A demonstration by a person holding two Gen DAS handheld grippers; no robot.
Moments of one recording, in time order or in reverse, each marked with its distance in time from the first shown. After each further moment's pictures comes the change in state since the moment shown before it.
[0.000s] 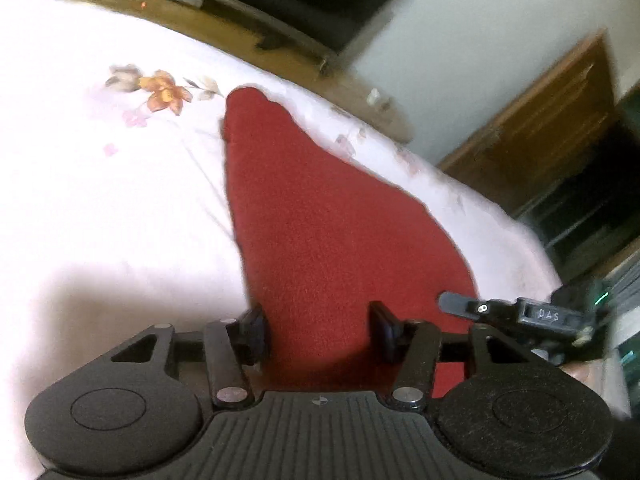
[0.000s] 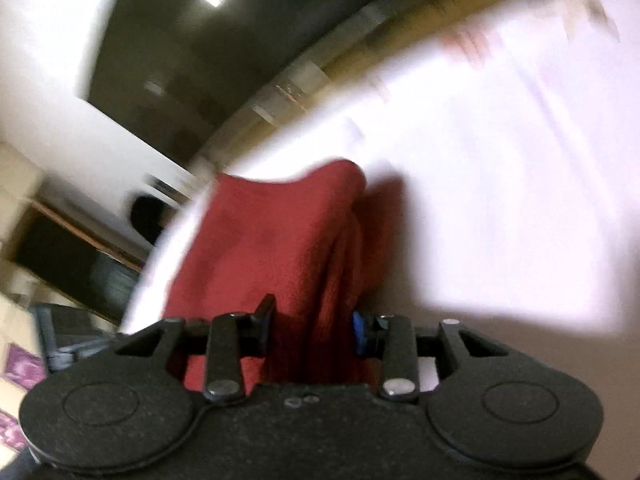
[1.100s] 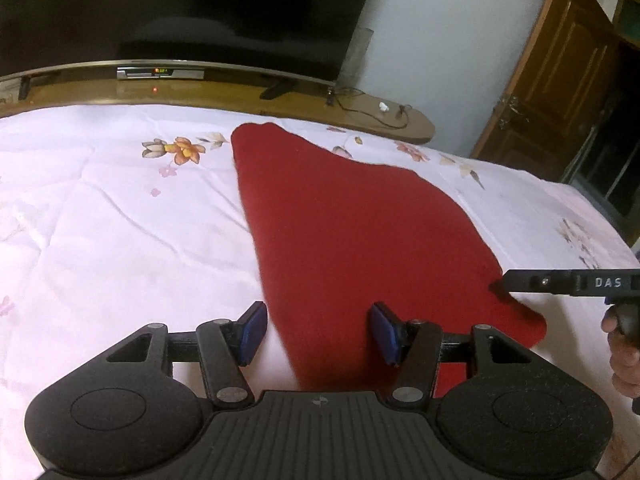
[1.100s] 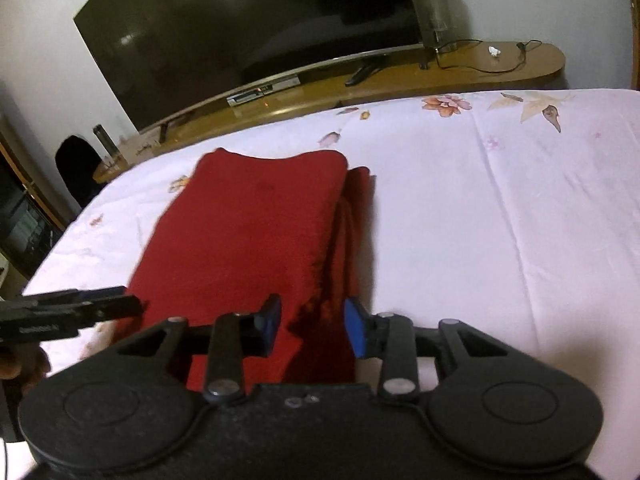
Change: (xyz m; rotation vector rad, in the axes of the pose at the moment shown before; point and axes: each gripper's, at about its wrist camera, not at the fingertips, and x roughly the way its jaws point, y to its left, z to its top) left arm -0.059 -0.080 -0.048 0.305 -0.068 0.295; right arm -0.057 0.069 -0.054 -0.298 -0.094 -0.281
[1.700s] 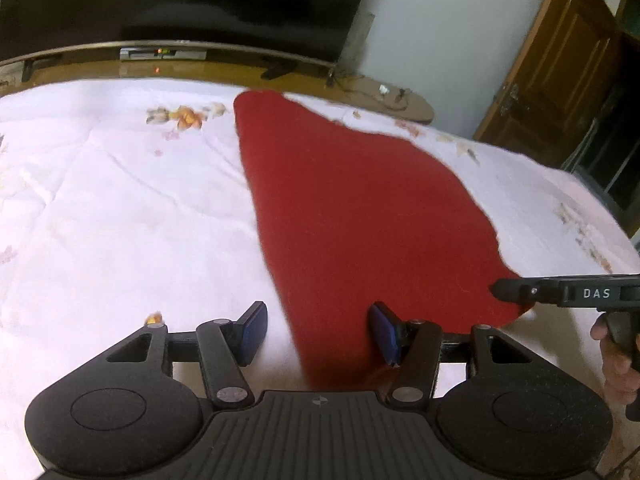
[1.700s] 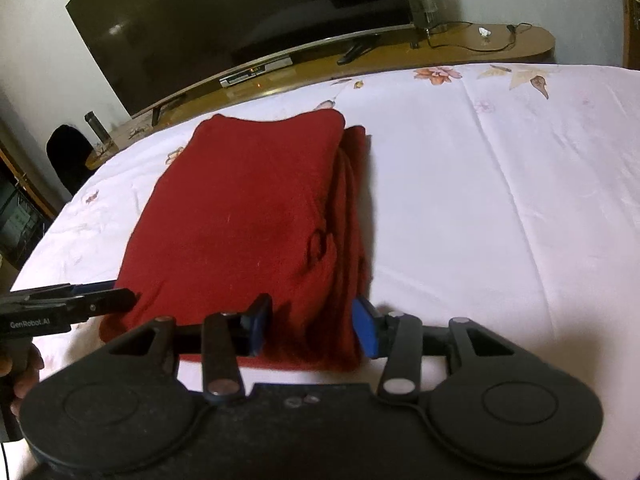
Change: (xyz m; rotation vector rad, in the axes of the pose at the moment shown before) left arm -0.006 -0.003 -0.029 -0.016 0.048 0.006; right arm 0.002 0.006 -0.030 0.008 0.050 -0.041
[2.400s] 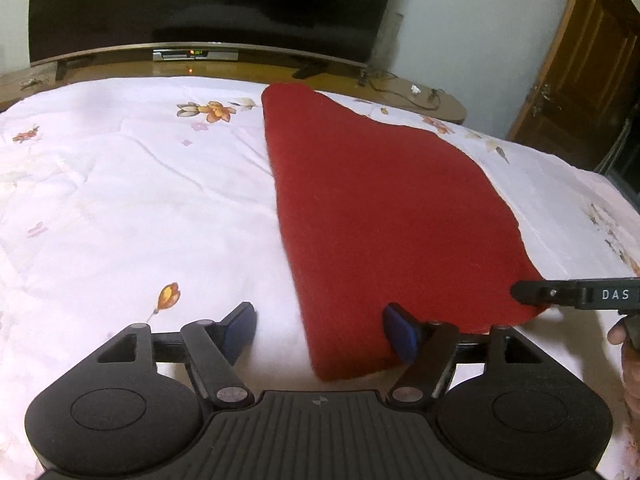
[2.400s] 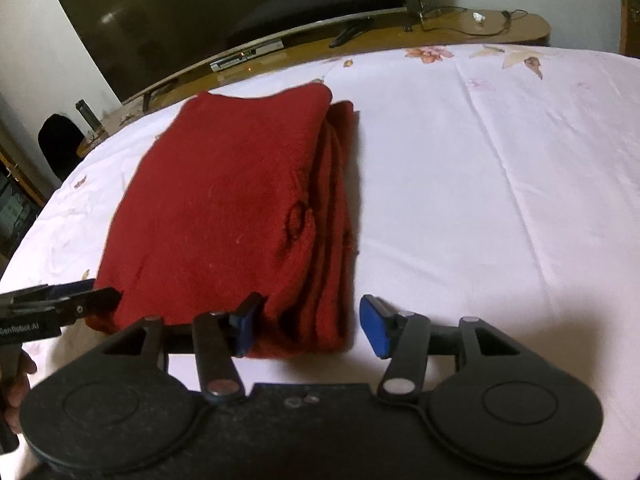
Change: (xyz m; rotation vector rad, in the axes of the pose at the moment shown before) left arm -0.007 -0.014 -0.011 -0.019 -0.020 0.119; right arm 0.002 -0.005 -0.008 0.000 0.030 -0.015
